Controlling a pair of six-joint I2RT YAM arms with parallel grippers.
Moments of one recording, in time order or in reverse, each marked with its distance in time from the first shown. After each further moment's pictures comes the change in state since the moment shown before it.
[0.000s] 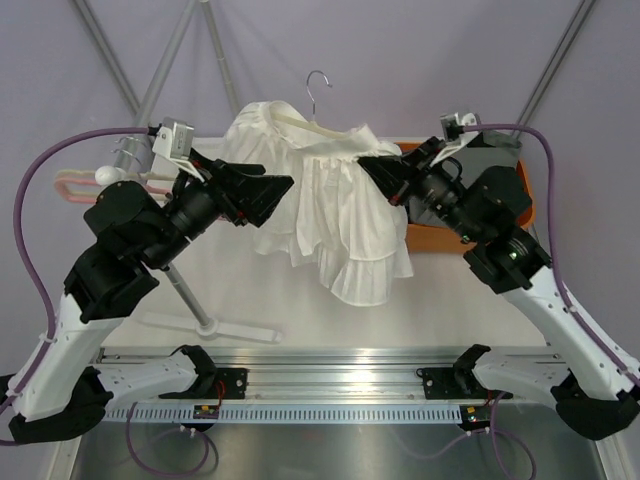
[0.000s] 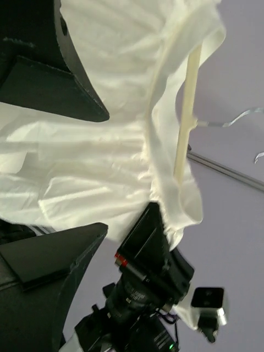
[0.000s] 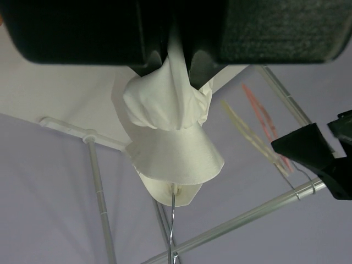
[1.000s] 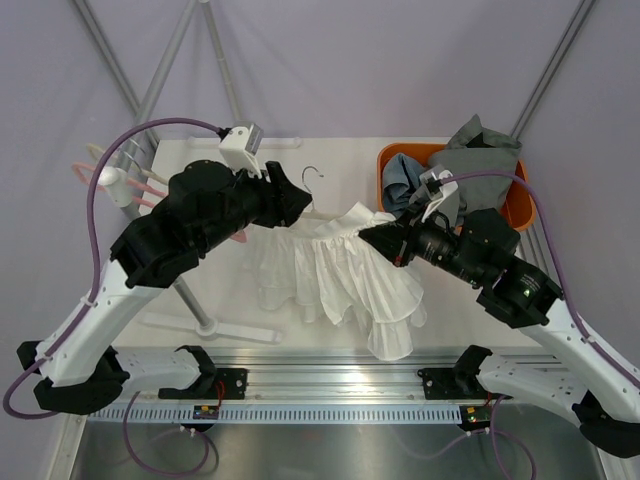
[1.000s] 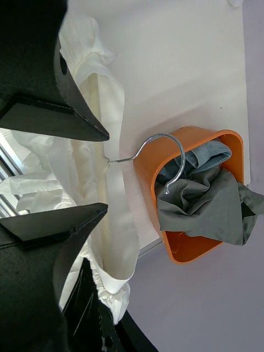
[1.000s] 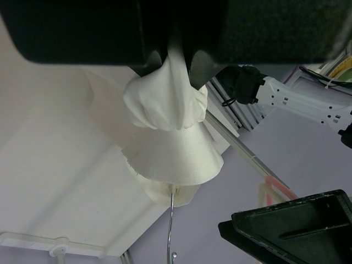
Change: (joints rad) left arm -0.033 0.174 0.086 -0.292 -0.119 -0.052; right arm 0.135 -0.230 -0.207 -0.321 0.022 0.107
